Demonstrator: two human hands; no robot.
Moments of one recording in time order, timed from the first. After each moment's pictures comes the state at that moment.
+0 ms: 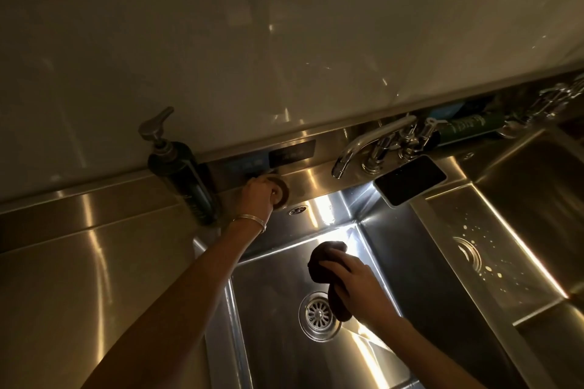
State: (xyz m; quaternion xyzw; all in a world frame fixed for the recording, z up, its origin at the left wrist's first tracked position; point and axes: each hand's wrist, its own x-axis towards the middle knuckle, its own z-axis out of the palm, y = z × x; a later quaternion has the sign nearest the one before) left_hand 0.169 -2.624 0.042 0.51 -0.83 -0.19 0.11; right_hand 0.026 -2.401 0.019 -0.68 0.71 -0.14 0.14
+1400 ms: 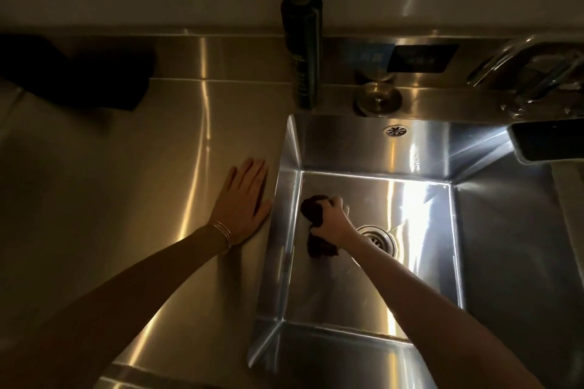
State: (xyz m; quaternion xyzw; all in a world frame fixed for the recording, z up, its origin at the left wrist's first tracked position) left_hand 0.367 -2.415 0.008 0.59 -0.80 -0.11 0.00; right_hand 0.155 -2.425 -0.086 -0.66 0.63 0.02 0.42
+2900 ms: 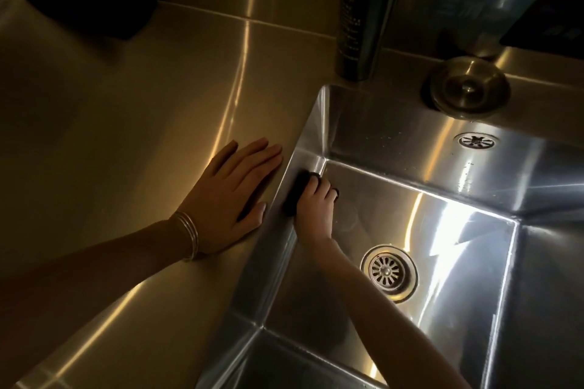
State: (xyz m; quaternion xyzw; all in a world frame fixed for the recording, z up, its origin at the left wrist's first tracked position) left_hand 0.367 -2.420 0.001 0.58 -0.81 -0.07 0.02; right_hand 0.226 -2.456 -0.135 -0.78 0.59 0.05 0.21
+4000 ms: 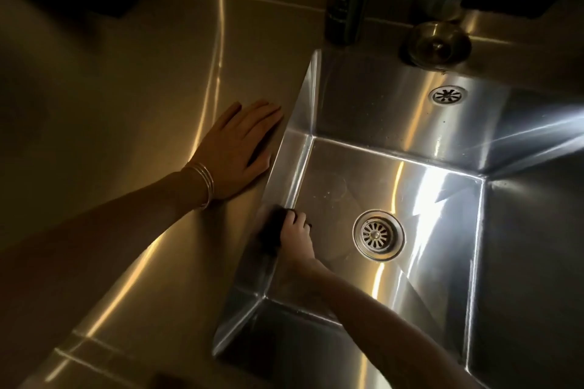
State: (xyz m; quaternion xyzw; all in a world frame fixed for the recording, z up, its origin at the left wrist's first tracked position) left_hand 0.371 -2.415 0.000 0.57 -0.82 -0.06 0.03; right_hand 0.221 -2.338 -0.163 -0.70 0.58 0.02 0.41
